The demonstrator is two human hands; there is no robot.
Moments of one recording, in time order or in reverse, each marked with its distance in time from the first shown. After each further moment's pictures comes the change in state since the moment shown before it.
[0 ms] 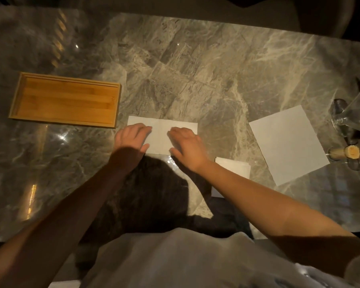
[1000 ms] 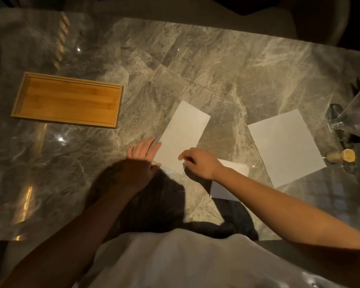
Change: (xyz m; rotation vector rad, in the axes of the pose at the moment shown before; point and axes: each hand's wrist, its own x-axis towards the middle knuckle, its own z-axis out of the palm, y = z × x) left_hand -0.038 0.026 0.025 0.033 -0.143 0.004; right_hand -0.031 0.018 -0.017 0.033 -0.337 0.107
